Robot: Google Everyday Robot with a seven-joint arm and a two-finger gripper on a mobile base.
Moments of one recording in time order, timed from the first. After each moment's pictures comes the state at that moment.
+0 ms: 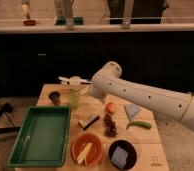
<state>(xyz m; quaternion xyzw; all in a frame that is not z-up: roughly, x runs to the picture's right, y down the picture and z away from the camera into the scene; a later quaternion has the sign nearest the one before) -0.015 0.046 0.785 -0.09 -0.20 -0.56 0.80</state>
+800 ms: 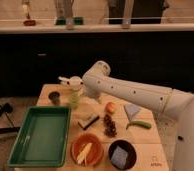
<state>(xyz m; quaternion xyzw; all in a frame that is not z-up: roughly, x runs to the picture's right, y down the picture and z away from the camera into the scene) -0.029 0.053 0.807 -0.12 -0.20 -0.57 0.79</state>
